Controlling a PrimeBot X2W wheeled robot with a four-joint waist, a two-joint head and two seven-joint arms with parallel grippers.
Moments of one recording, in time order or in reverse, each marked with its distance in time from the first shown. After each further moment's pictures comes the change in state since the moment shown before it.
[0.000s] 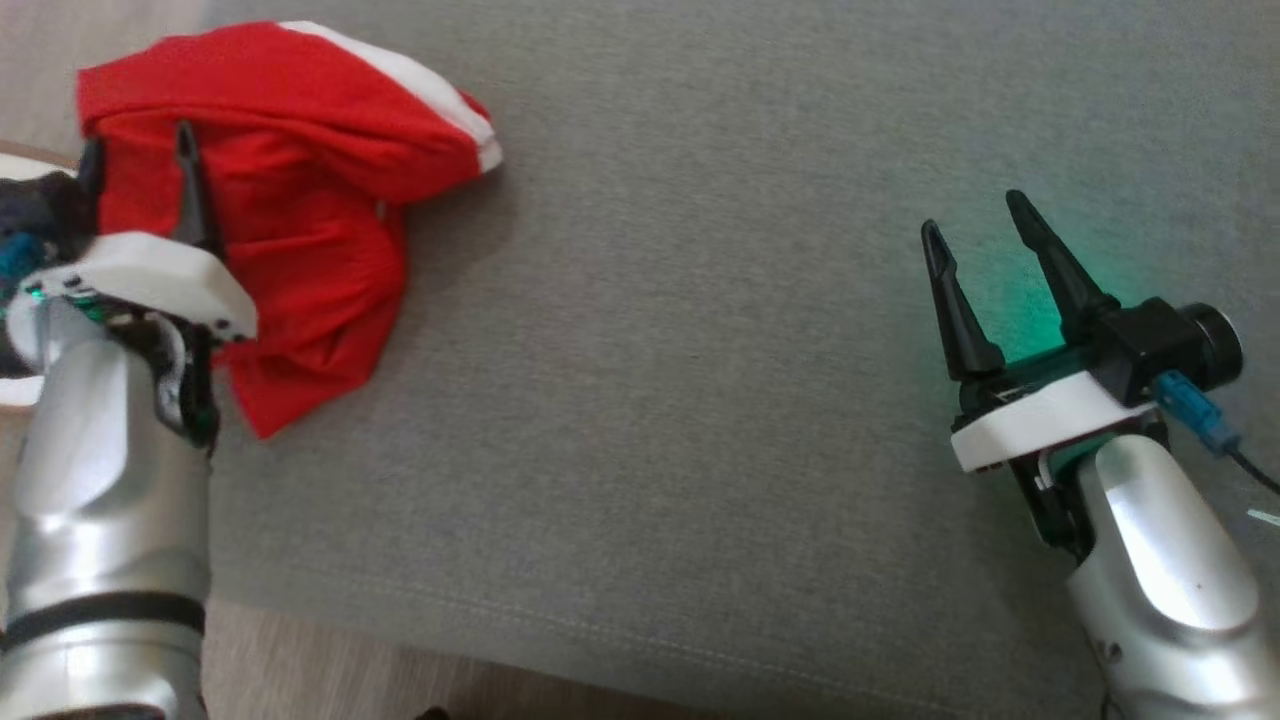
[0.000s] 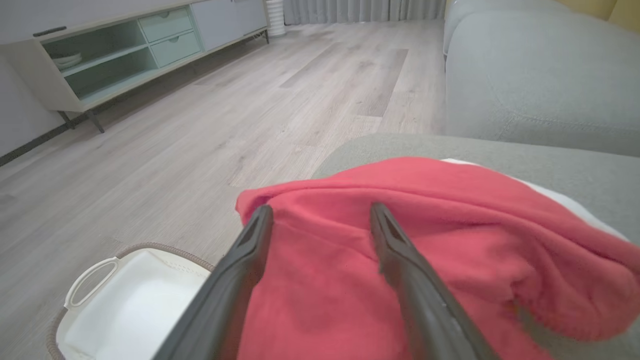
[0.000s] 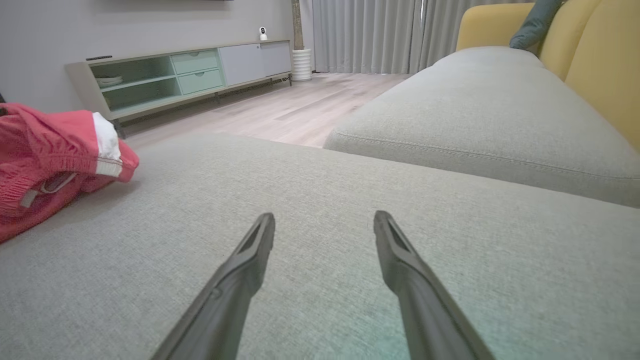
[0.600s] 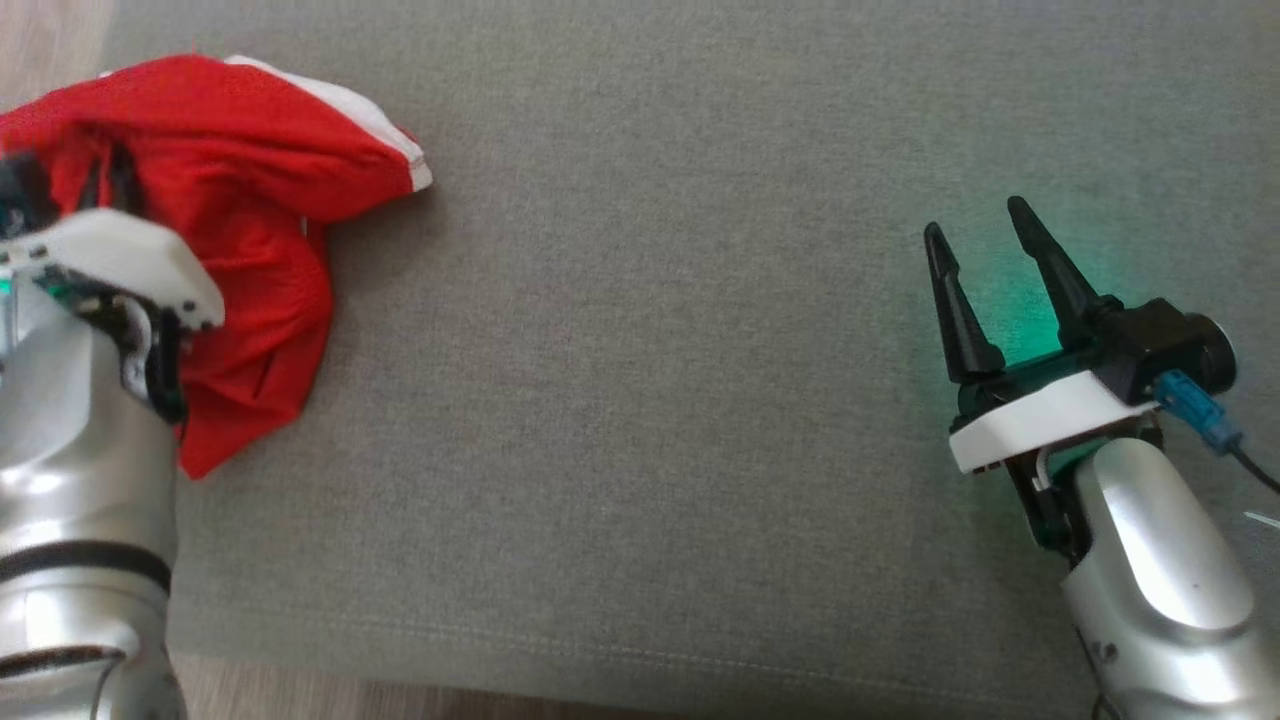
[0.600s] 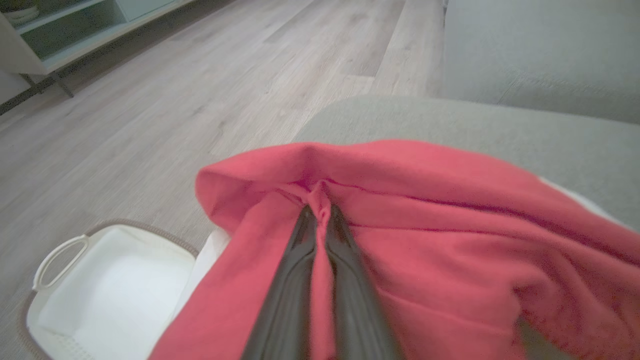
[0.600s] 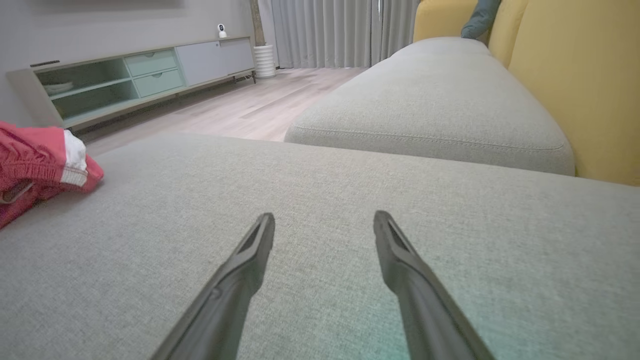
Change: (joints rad) left arm -0.142 0.053 -0.003 0.277 -0.010 0.010 0.022; right arm -0.004 0.013 -0.007 0.029 0.037 0.000 0.000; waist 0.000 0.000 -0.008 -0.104
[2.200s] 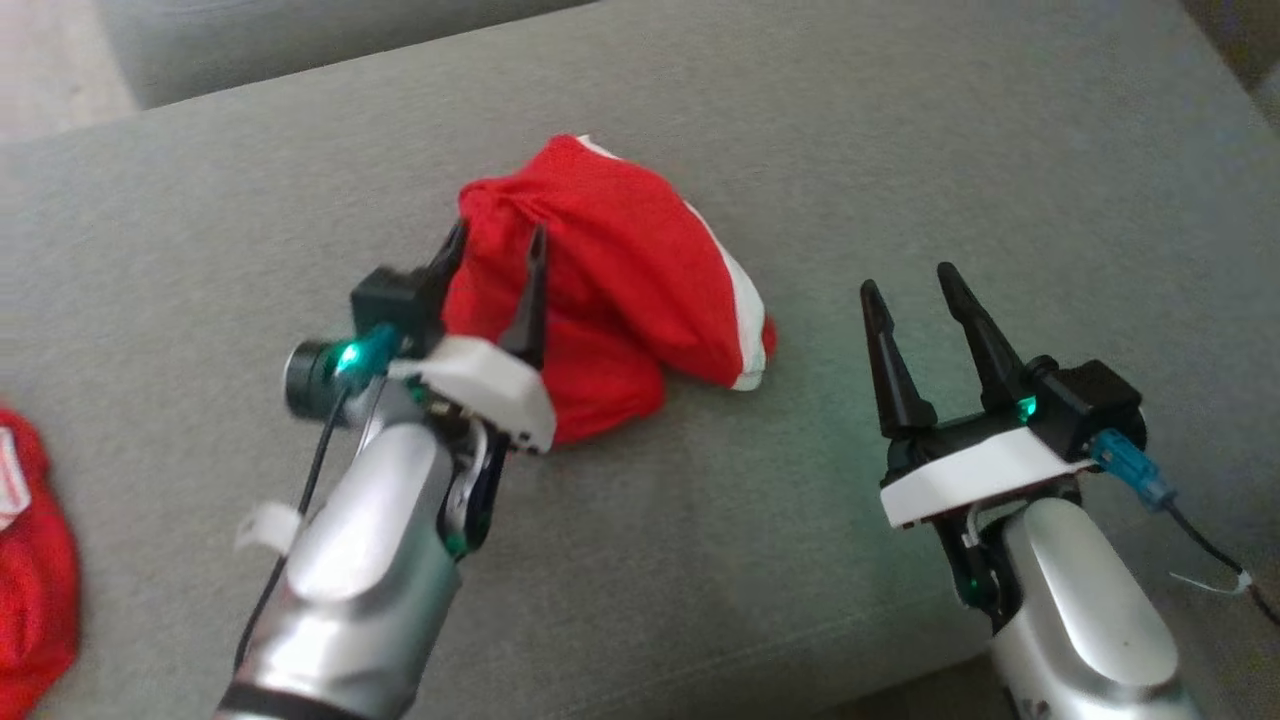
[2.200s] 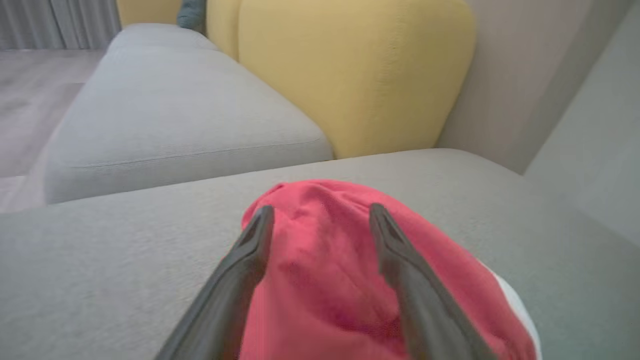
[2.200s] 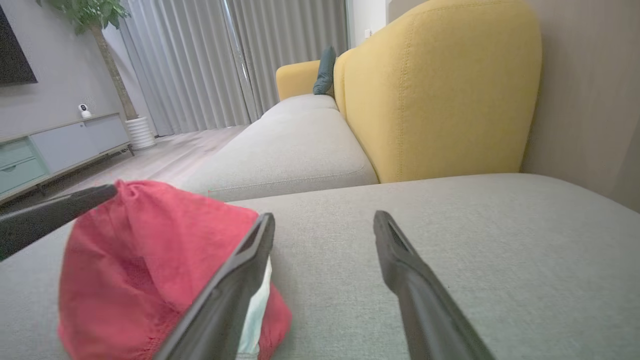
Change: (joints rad) left arm 0.294 -0.179 -0.553 -0.483 -0.269 0.146 -0.021; right arm 0.092 0.131 -0.007 -0.024 0.037 0.000 0.000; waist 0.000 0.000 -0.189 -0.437
